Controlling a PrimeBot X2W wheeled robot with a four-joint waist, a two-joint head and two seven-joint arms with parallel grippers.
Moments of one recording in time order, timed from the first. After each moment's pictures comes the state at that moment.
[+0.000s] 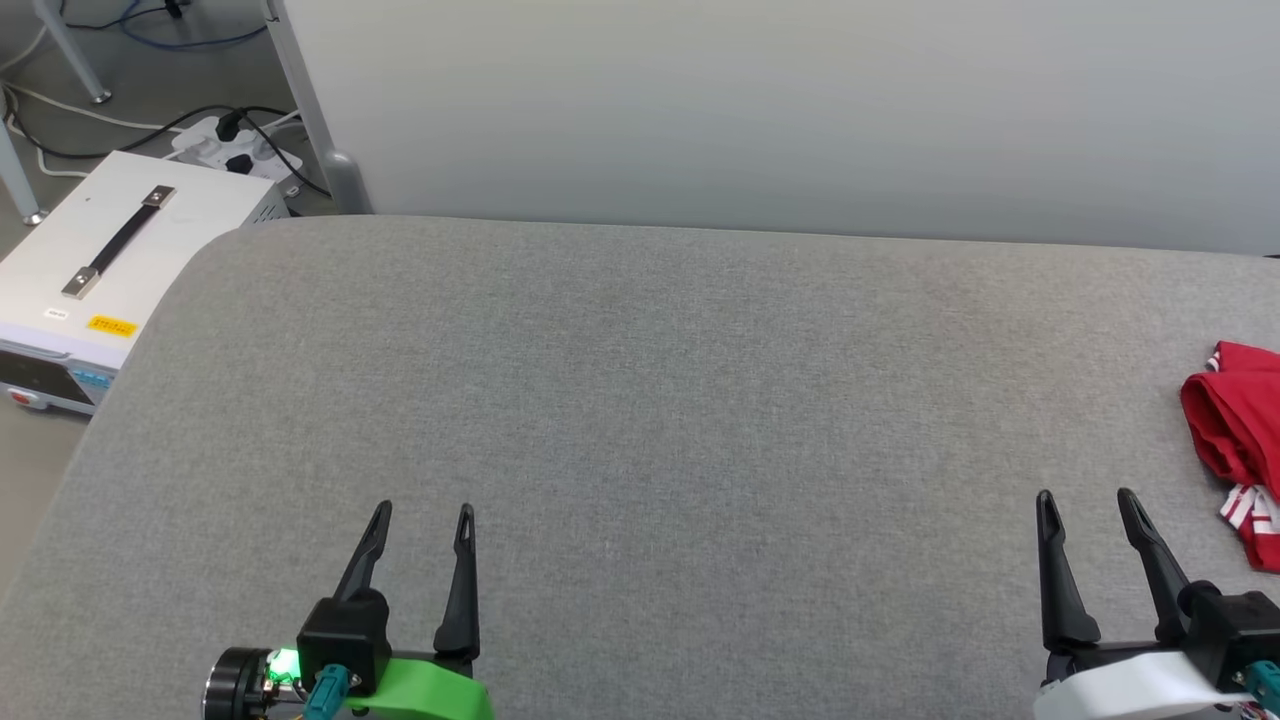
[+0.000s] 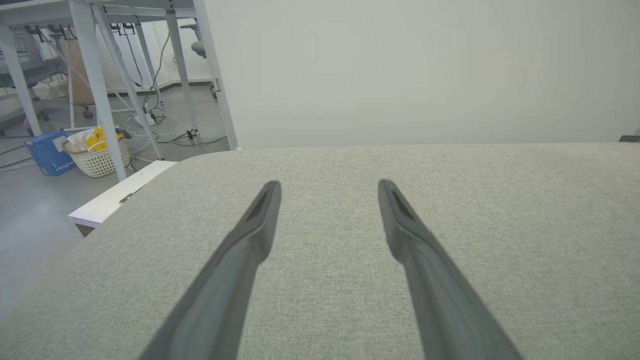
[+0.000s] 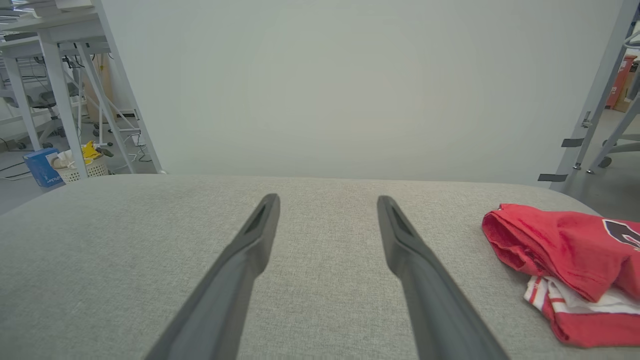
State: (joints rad) left arm 0.08 0.07 -0.09 0.08 -0.04 0.00 -0.26; right arm 0.12 -0.05 -0.07 -0.01 0.12 0.13 -0.26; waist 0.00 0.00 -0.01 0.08
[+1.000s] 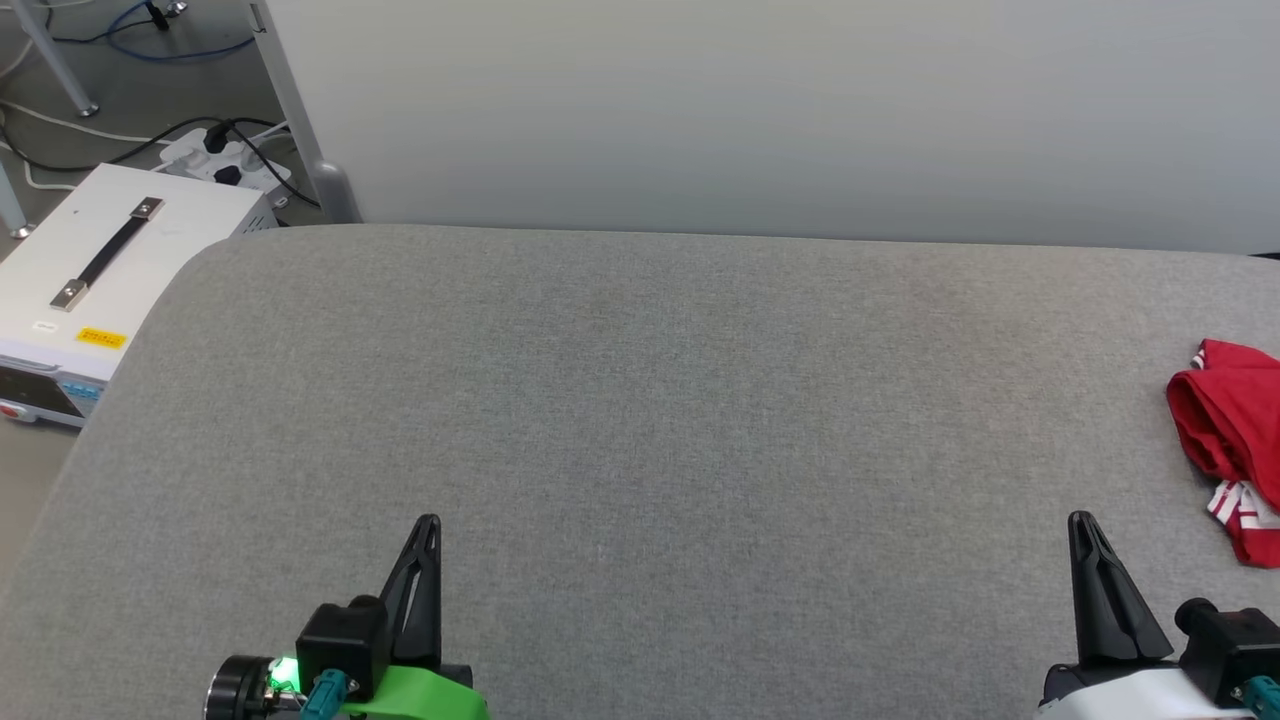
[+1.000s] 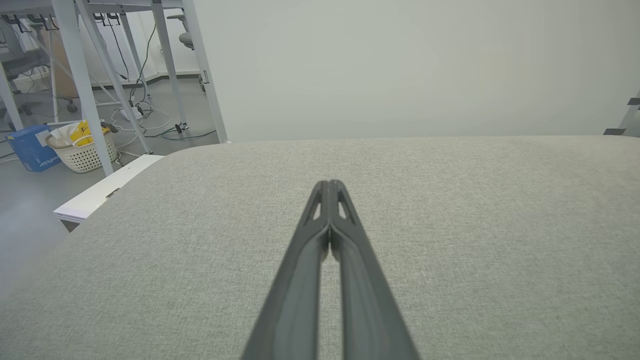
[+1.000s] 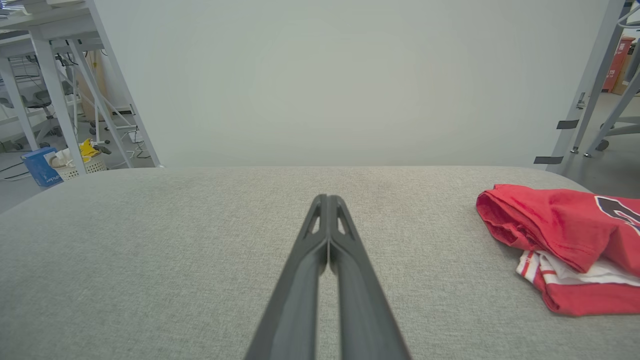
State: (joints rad) left arm 0.10 0.07 -0.08 0.08 -0.05 -0.03 -0.24; right arm 0.16 -0.05 -0.06 -0.02 0.14 0.13 -0.24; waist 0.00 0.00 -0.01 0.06
